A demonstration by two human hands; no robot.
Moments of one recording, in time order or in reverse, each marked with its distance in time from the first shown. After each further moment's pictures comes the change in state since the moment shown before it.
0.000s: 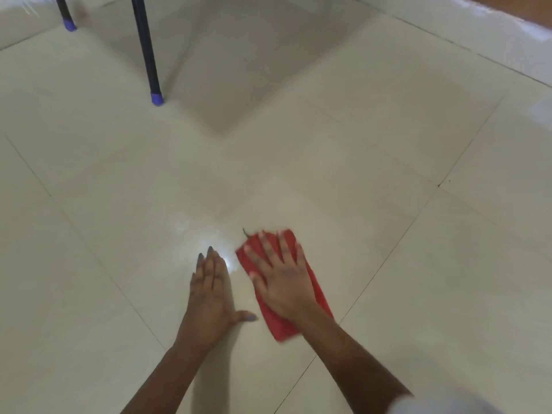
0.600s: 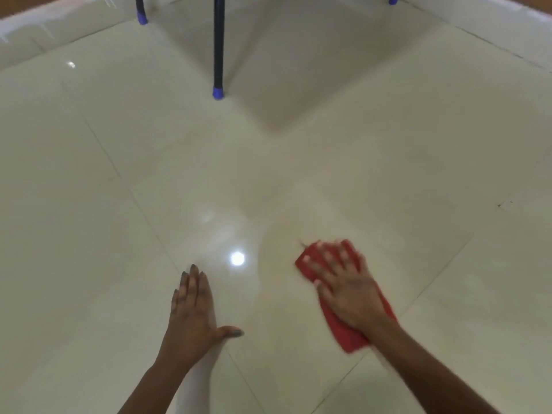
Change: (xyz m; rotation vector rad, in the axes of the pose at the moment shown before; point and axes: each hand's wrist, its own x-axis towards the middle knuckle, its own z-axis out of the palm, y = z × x) left_hand -0.065 -0.087 -0.005 -0.092 0.093 -0.173; right_hand -0.022 0.028 -0.004 -0.175 0.003 -0.106
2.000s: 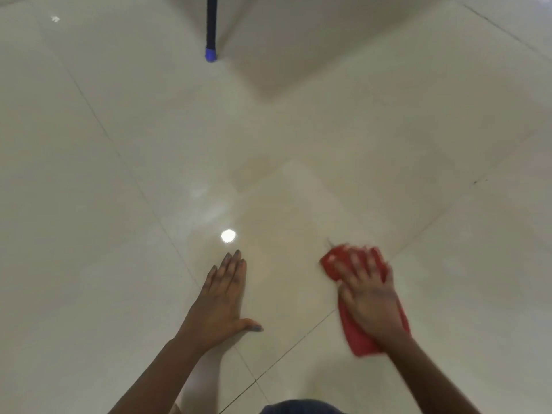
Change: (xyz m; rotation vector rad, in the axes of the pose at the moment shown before) left_hand -0.043 0.033 0.026 0.098 -0.102 0.253; right_hand -0.077 0.010 0.006 0.004 -0.020 0.125
